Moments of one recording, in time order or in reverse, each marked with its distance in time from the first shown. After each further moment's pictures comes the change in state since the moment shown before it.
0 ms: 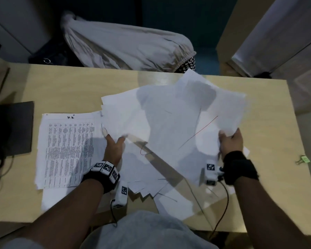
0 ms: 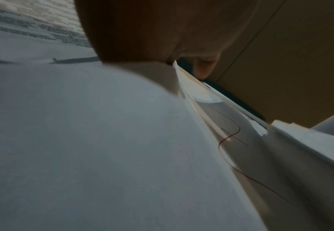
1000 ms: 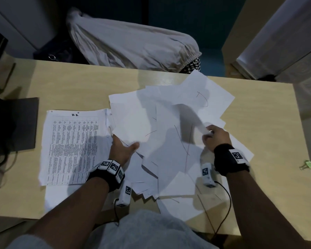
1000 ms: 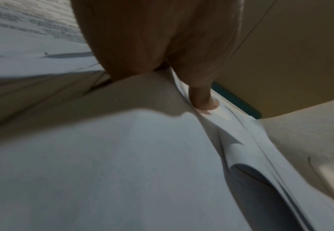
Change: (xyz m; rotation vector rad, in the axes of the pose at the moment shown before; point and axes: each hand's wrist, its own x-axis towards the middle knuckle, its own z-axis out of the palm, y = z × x) left_hand 0.002 -0.008 0.001 0.122 -0.041 0.123; right_hand 0.000 -0.025 0.035 -0.684 -0.302 -0.115
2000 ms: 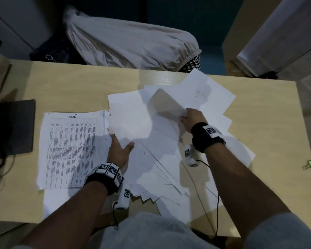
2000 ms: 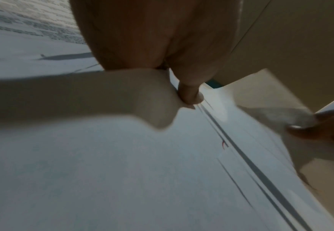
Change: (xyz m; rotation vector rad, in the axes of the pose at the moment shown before) left_hand 0.004 -0.001 0.001 0.083 -0.008 -0.041; right_hand 0.045 -0.080 0.025 -0.211 -0.113 -0.204
